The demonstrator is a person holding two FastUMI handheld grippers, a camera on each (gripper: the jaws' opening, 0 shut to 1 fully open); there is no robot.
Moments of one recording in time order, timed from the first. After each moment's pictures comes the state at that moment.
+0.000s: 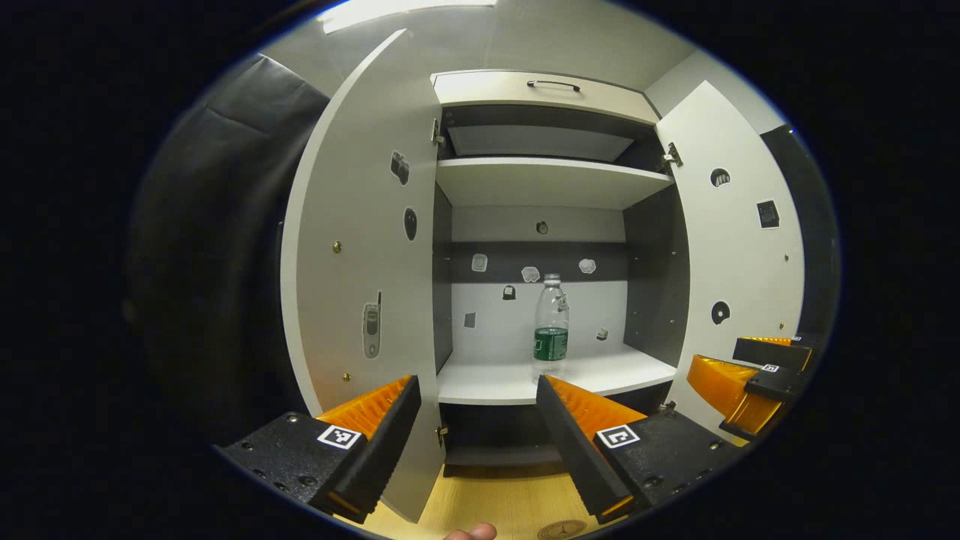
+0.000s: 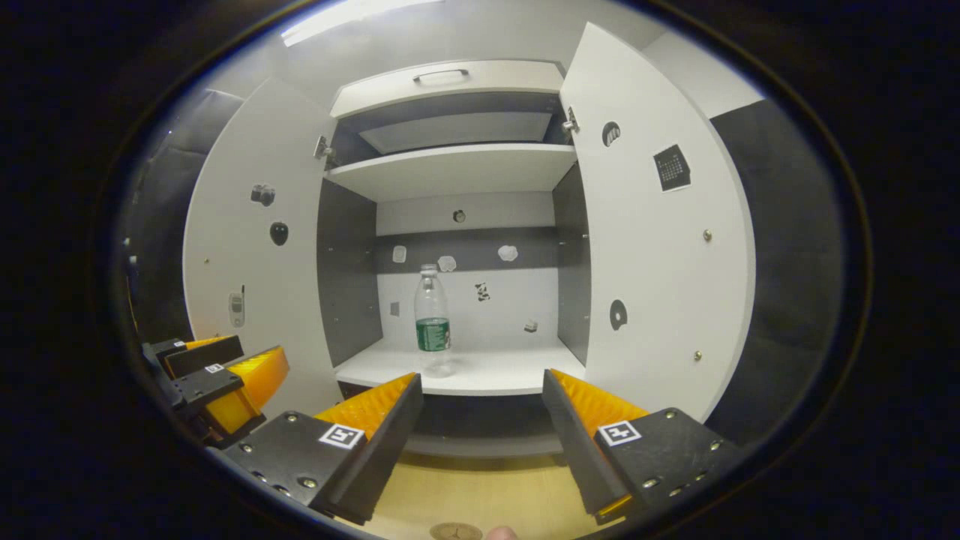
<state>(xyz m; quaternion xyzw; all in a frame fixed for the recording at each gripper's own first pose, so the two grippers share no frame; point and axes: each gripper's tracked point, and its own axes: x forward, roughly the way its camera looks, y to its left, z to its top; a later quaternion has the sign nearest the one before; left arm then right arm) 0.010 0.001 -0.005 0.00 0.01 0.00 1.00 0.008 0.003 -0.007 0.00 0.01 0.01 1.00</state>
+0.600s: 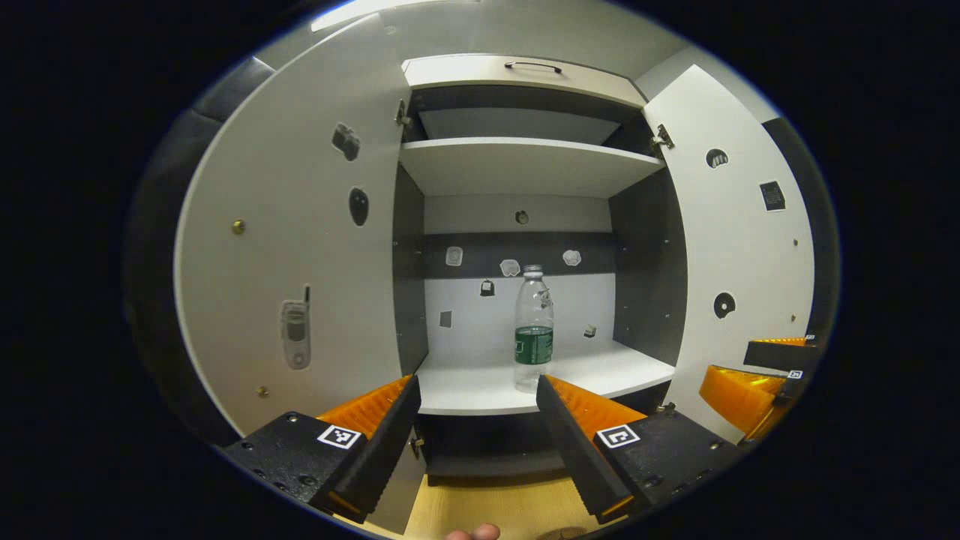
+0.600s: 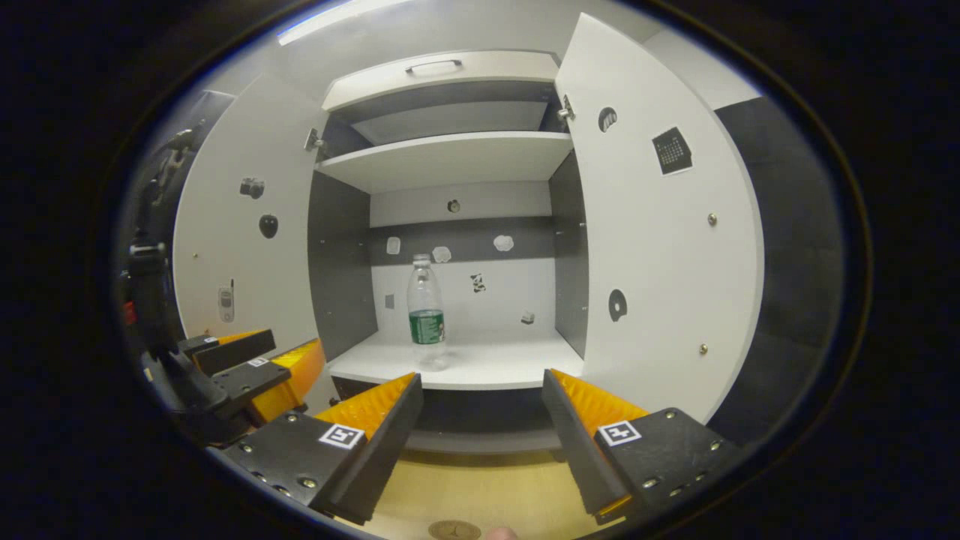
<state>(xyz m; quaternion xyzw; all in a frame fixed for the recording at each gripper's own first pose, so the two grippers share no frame) 0.071 -0.033 -0.016 0.02 0.01 -0.04 1.00 0.019 -0.006 -0.018 0.00 0.03 0.00 1.00</state>
